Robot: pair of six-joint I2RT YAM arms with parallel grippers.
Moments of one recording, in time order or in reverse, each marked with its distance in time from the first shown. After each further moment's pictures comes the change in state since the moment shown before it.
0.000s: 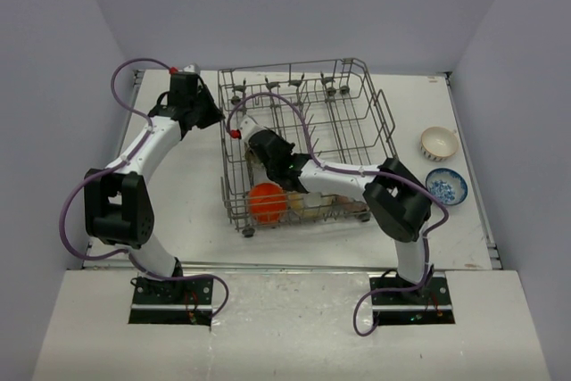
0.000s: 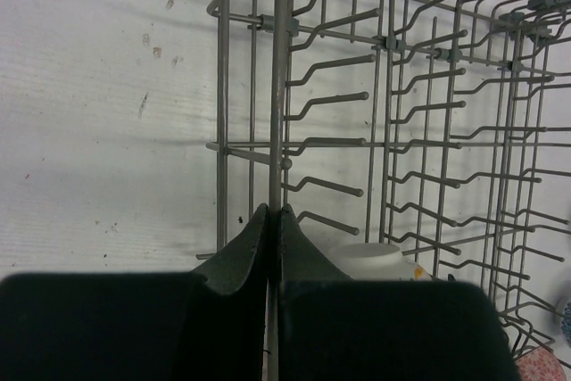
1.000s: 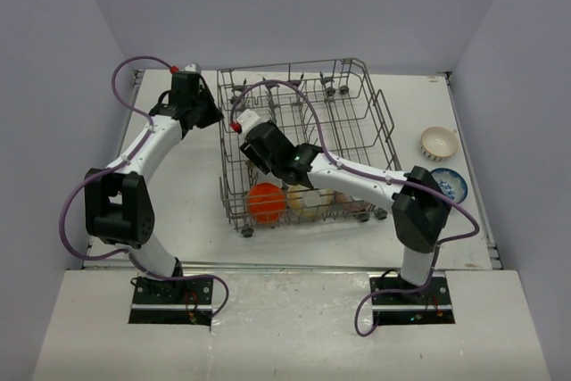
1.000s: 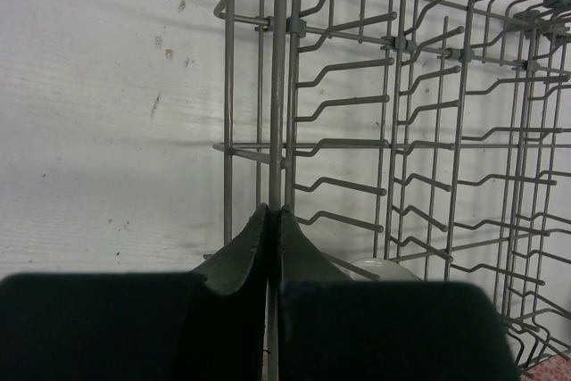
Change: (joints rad) left arm -0.011 -0.003 0.007 -0.019 -0.031 0.020; right arm 0.039 -0.166 0.098 -0.383 -0.204 0.316
